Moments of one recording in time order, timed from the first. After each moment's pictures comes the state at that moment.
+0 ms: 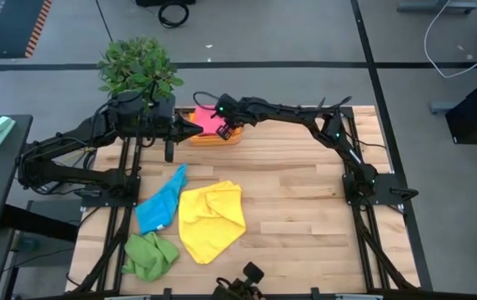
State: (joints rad) left arm 0.30 0.99 1.16 -0.35 0.21 -0.07; right arm -0.44 2.33 2.02 -0.71 0.26 0.17
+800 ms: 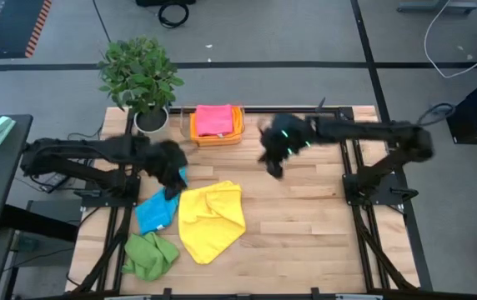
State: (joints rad) left arm 0.03 1.06 0.95 -0.85 0.22 -0.49; right arm -0.15 1.43 1.31 -0.68 -0.18 0.23
